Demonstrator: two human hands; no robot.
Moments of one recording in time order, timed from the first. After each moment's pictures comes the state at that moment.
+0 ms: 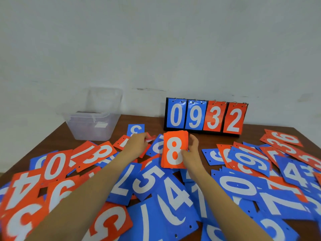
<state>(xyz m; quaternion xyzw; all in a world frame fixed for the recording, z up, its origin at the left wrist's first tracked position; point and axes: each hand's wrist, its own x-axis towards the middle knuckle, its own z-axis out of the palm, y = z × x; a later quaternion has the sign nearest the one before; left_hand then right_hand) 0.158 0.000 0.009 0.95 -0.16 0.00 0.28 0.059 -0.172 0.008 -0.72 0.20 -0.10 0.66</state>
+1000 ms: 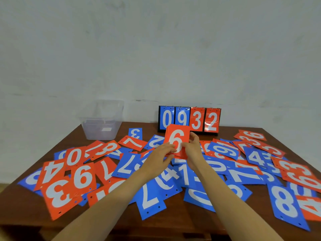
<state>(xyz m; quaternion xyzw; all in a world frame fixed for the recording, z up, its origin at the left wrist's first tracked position) -0.027 -0.023 0.029 0.83 -0.39 0.08 0.38 -0.053 -0.163 0.065 -0.65 0.21 -0.19 0.71</state>
